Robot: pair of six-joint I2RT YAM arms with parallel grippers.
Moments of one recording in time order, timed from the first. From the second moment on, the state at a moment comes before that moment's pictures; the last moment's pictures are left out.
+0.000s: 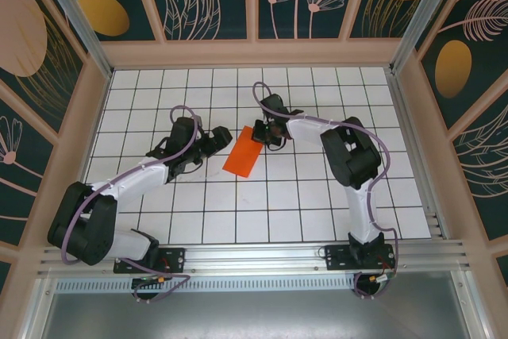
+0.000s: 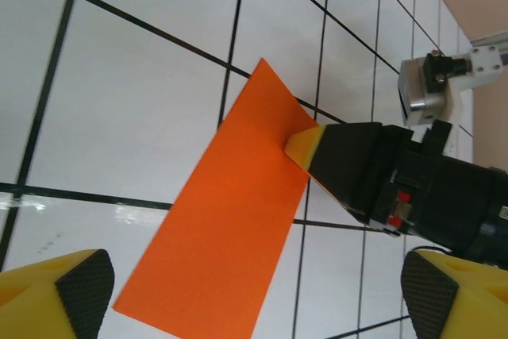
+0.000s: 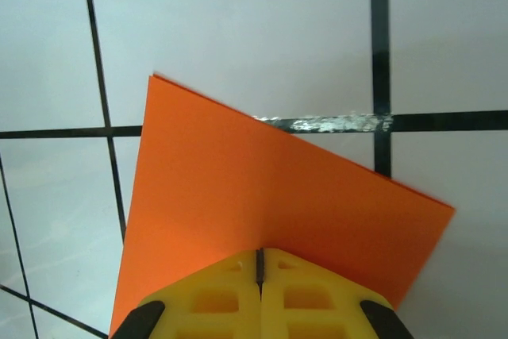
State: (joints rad) left arm -0.45 1.38 0.71 -0.01 0.20 -0.94; right arm 0.59 2.10 1.40 -0.32 -0.22 0.74
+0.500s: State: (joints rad) left arm -0.56 1.44 0.70 0.13 0.33 -1.00; right arm 0.56 1.85 1.06 -0.22 -0.20 0.84
